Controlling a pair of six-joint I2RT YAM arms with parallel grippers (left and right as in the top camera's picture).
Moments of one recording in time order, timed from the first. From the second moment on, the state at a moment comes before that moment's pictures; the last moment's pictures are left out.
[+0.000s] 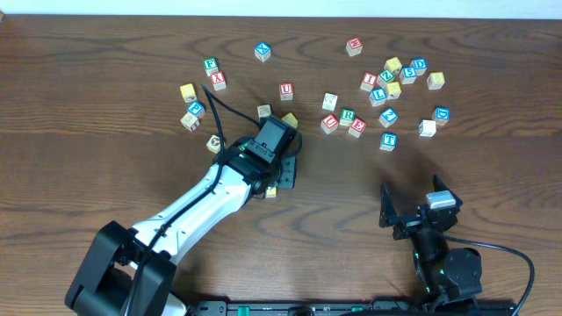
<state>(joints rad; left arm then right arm) -0.61 1.61 1.00 -0.51 0.04 -0.48 0.21 0.01 0.01 -0.07 0.02 0.02</state>
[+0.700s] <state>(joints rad) -0.75 1.65 1.00 -0.59 -0.04 -0.49 0.21 0.01 0.01 -0.07 0.02 0.02</state>
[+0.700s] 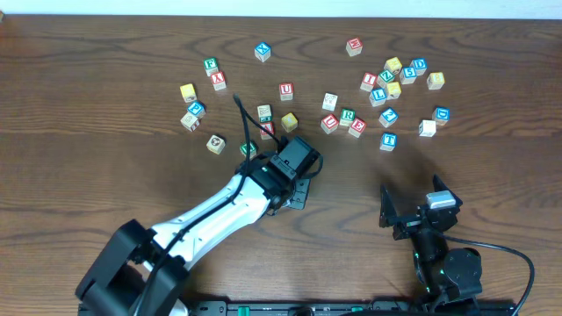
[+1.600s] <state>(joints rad) -0.75 1.77 1.00 -0.56 -0.16 -0.51 0.21 0.01 0.01 -0.07 0.02 0.02</state>
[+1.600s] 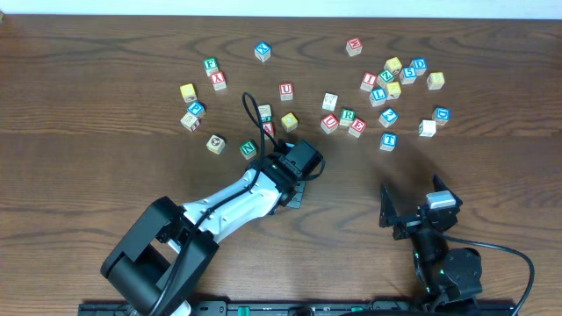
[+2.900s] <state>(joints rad) -0.75 1.77 1.00 -0.52 -0.26 -0.62 0.21 0.01 0.01 -0.07 0.02 0.02</state>
